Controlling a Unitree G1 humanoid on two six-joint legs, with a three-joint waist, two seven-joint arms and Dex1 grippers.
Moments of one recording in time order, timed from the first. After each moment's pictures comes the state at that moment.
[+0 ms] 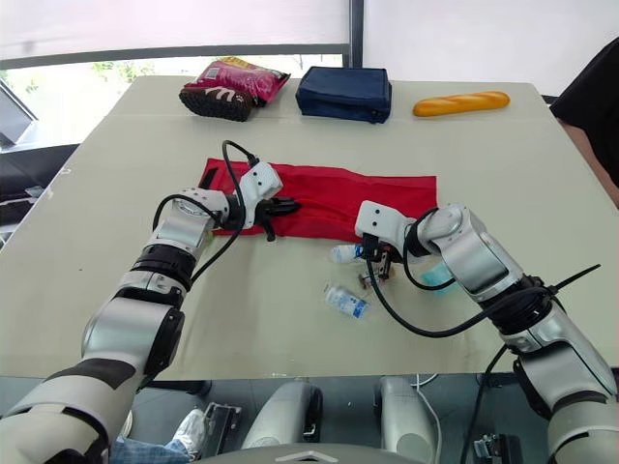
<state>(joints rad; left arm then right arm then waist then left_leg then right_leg) -0.94 0.46 -0.12 0.91 0.06 -0.02 -1.00 -0.73 -0.58 0.48 -0.09 0.01 0.74 1.04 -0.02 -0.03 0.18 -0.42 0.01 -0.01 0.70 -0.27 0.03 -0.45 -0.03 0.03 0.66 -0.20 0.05</state>
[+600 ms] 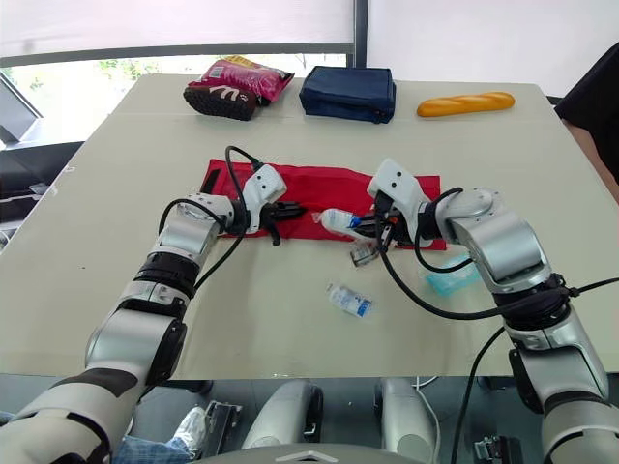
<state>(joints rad) -0.85 0.44 -0.12 0.71 0.02 0.13 -0.99 -0.71 -0.58 0.23 -0.28 0.28 1.00 0.98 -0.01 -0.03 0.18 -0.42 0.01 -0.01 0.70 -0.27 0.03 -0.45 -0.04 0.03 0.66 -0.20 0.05</state>
